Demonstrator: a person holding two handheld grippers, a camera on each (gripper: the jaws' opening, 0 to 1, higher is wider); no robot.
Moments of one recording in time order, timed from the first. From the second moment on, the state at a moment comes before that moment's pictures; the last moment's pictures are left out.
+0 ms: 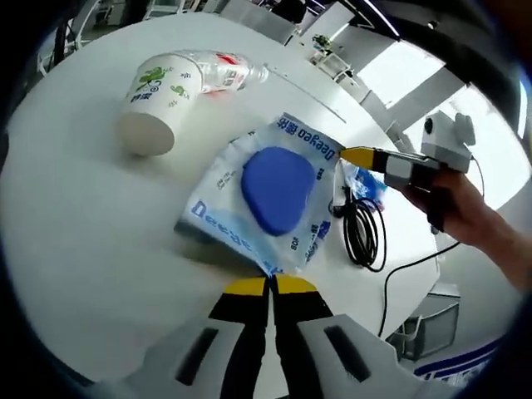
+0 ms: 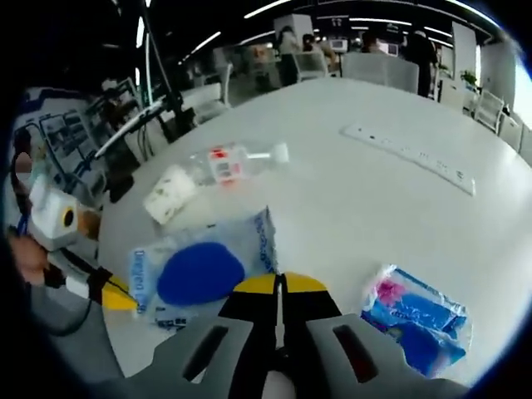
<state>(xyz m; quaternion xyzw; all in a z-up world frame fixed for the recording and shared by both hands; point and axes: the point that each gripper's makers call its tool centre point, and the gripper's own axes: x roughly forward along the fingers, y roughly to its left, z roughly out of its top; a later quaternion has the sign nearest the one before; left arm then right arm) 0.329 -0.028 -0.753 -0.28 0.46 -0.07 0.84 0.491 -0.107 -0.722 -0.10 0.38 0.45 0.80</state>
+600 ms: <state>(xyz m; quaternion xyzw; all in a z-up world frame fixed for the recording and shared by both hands) 0.335 -0.024 -0.738 -0.25 0.45 -0.09 0.85 0.470 -0.139 -0.703 -0.07 0.37 0.42 0.82</state>
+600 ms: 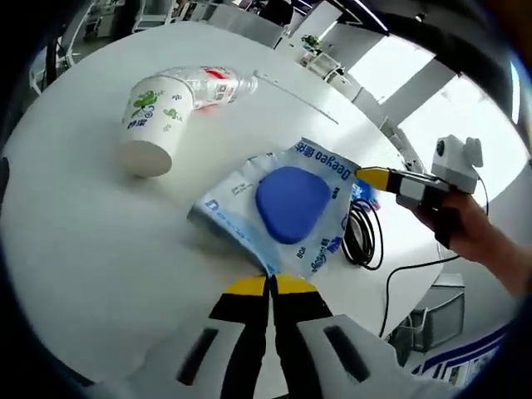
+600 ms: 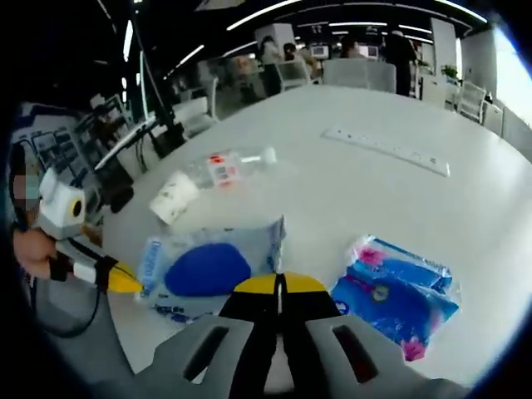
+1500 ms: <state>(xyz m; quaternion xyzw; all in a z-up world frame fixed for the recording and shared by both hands) 0.375 0.005 -0.709 -0.18 0.43 -0.11 0.88 0.453 -0.160 -0.678 -0.02 0.34 0.38 0.86</state>
